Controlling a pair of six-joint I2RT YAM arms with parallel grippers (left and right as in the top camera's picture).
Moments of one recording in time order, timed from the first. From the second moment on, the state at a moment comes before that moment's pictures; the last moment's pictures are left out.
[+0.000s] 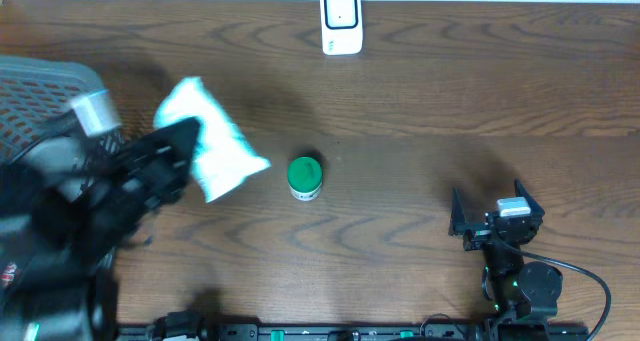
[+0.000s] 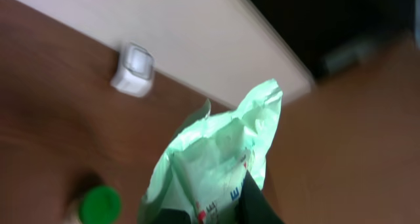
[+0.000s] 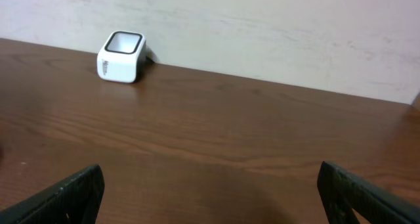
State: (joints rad) left arm 0.14 0.83 1.26 -0.75 0.73 -0.66; right arm -0.01 0.03 0.01 -0.06 -0.10 -0.11
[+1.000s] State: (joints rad) left arm -0.72 1.93 1.17 -0.21 0.32 -0.59; right arm -0.01 0.03 0.01 -0.06 -0.10 -0.11
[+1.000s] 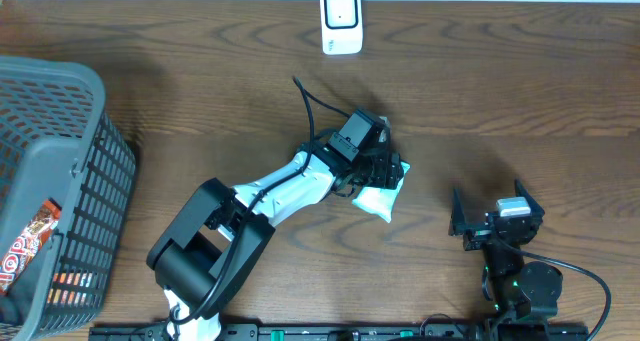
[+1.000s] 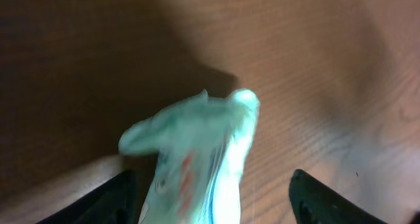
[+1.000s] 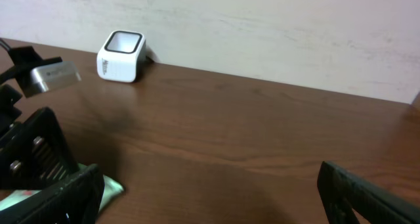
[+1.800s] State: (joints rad) left arm -0.72 1.88 1.18 -0.31 0.23 -0.61; right arm -0.01 0.03 0.01 -0.06 -0.10 -0.11
